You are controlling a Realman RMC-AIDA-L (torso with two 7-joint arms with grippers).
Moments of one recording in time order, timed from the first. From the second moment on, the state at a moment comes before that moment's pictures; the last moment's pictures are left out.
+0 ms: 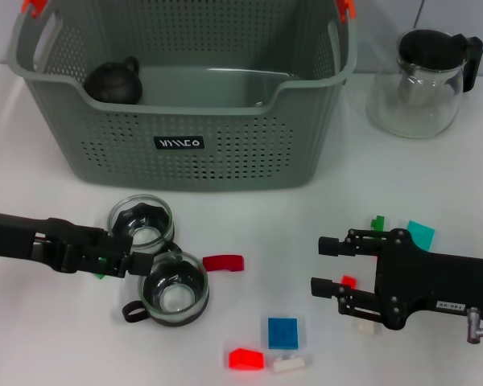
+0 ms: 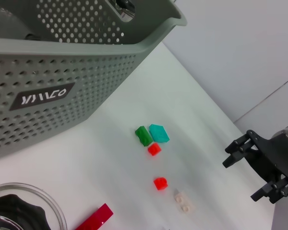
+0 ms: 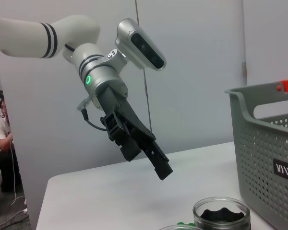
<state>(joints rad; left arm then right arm) -0.50 -2.05 0.58 1.02 2.28 1.96 -2.05 0.39 2.09 -1.03 -0.56 -1.67 -1.61 1.04</state>
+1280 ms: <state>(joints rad) -0.64 -2.11 0.92 1.34 2.74 1.78 -2.31 0.40 2.08 -1.03 -0.56 -1.67 -1.61 1.05</state>
